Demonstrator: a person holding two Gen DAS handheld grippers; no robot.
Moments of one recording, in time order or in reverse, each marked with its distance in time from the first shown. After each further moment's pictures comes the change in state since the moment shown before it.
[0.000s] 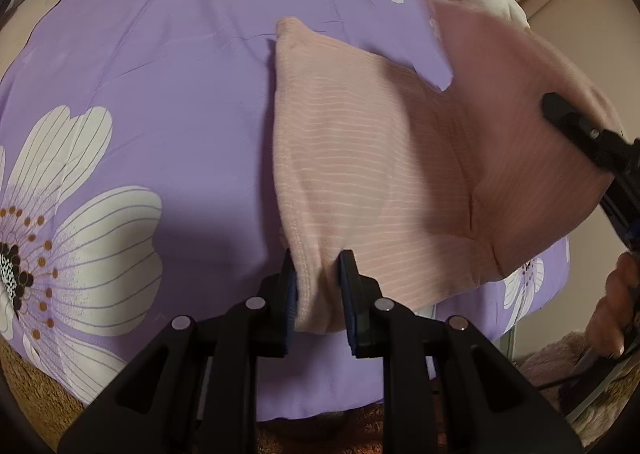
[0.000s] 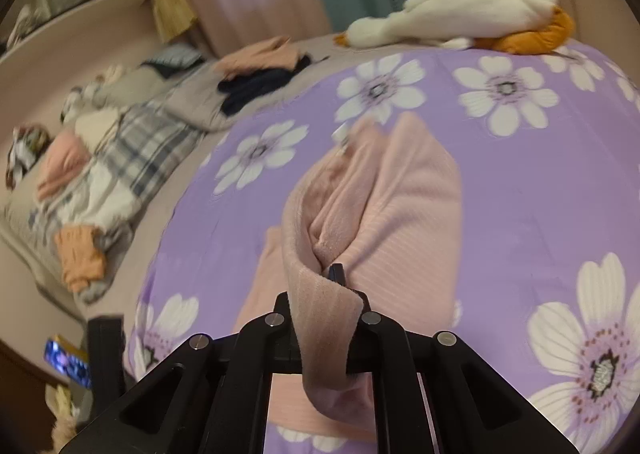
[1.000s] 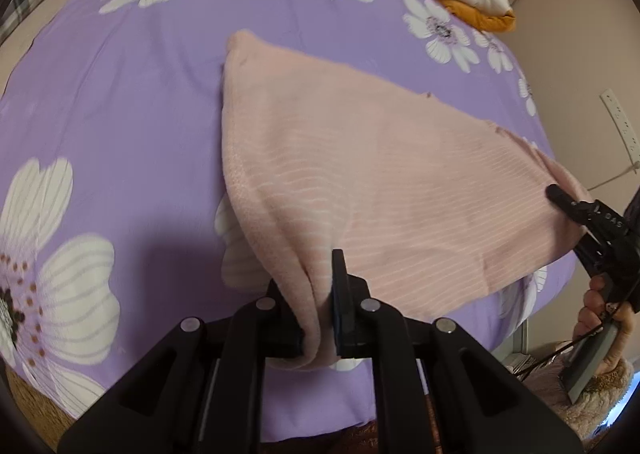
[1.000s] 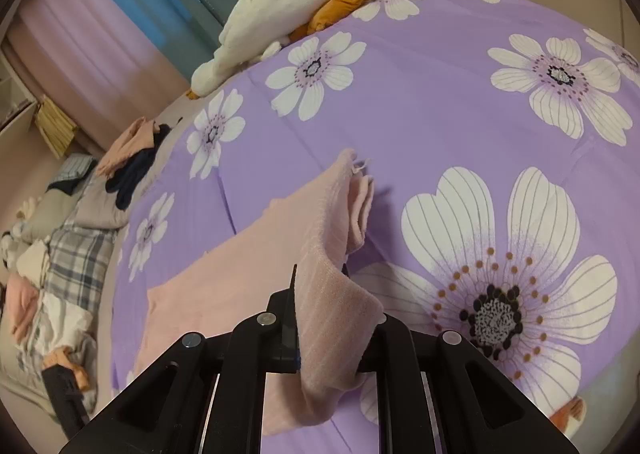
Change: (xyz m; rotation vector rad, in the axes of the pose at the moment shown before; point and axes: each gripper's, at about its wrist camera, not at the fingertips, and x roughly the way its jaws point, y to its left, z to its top) left arm 0.018 -0.037 0.015 0.087 -0.013 0.024; right arm -0.071 -0.157 -0.038 0.482 -0.119 -0.229
